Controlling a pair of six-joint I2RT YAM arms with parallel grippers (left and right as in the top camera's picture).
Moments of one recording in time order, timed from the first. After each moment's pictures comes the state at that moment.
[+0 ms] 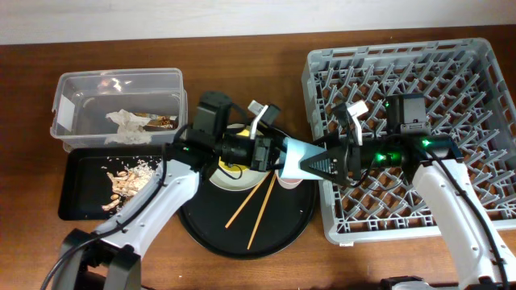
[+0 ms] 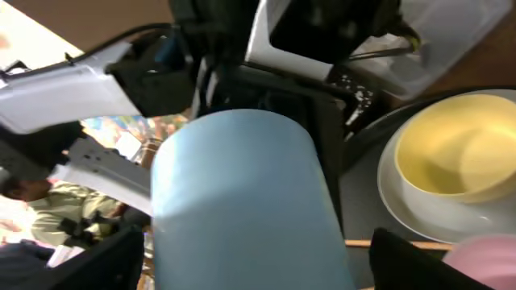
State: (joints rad) left arm -0.43 1.60 1.04 -0.06 1.24 -0.57; right arm 0.04 1.38 1.06 -0.77 -1.38 -0.25
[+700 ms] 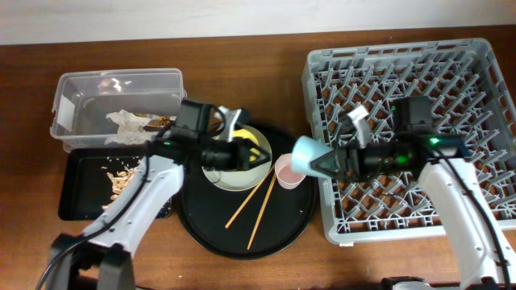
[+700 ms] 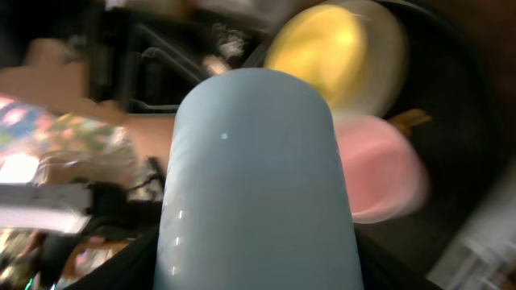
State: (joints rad) left arm -0.31 1.58 1.05 -0.47 0.84 -0.34; right arm -0.02 1.38 1.09 -0.96 -0.94 -0.23
